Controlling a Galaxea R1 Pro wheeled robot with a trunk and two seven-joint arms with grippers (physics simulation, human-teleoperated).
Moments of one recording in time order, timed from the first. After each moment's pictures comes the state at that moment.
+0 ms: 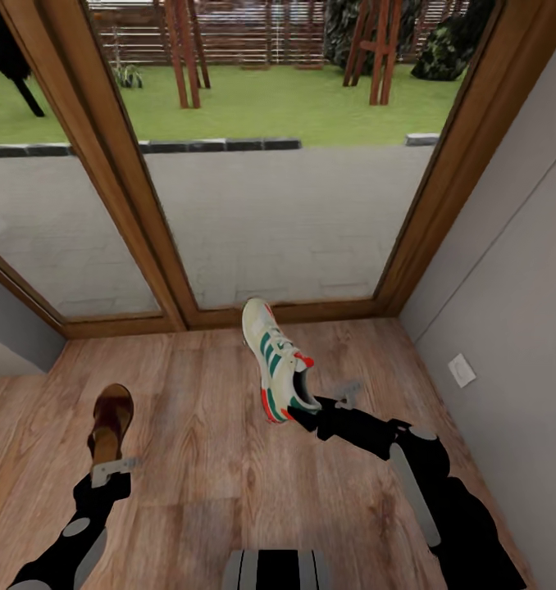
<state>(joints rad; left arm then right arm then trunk) -0.50 0.18 0.14 -0.40 0.05 -0.27 0.09 -0.40 -0.01 0.11 -1.47 -0.19 0.58 0.64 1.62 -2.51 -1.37</state>
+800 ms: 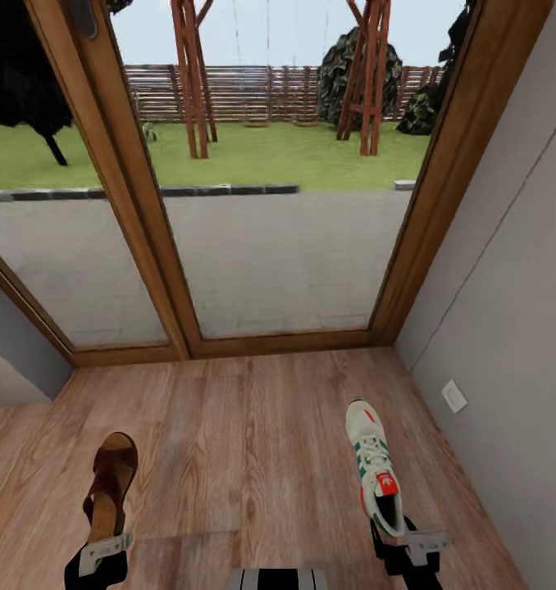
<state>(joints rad) -0.24 0.15 0.14 -0.41 0.14 -0.52 -0.06 -0.20 -0.06 0.02 -0.51 0.01 -0.63 0.00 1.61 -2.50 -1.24</state>
